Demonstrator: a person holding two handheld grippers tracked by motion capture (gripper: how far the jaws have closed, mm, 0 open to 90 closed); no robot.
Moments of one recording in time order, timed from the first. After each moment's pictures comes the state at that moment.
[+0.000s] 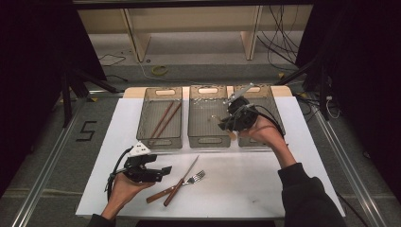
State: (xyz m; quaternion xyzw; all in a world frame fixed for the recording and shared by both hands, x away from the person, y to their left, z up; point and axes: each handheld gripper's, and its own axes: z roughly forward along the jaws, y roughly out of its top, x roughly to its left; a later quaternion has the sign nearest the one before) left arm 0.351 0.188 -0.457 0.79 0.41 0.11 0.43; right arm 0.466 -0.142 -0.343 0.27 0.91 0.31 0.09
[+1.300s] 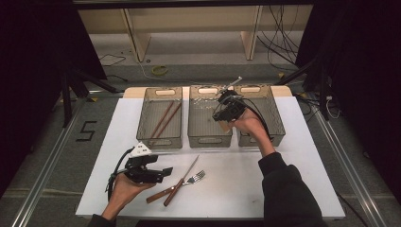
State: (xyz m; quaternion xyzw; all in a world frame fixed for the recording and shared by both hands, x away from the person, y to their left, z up) left arm 0.350 0.186 -0.457 0.80 0.41 0.11 0.43; right arm 0.521 -0.121 -0.374 0.34 0.89 0.29 0.09
